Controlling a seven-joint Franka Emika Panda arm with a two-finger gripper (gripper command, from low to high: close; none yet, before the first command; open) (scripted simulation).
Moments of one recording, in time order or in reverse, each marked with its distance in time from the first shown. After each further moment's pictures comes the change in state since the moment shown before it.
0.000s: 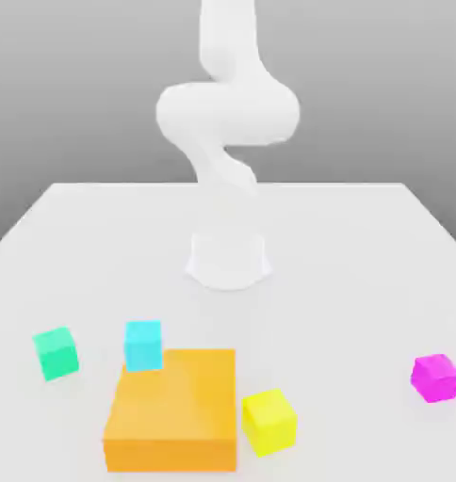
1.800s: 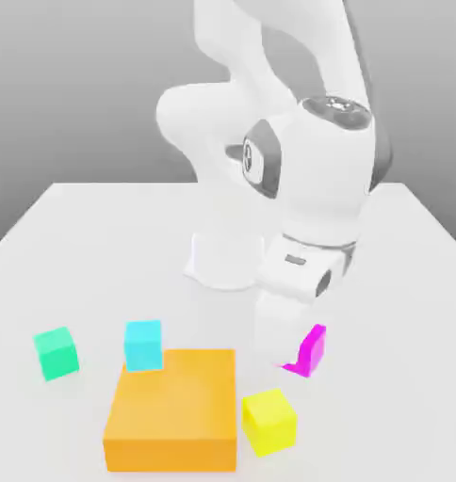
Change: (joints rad) arm 0.051 0.572 -0.056 -0.382 -0.112 0.227 -0.515
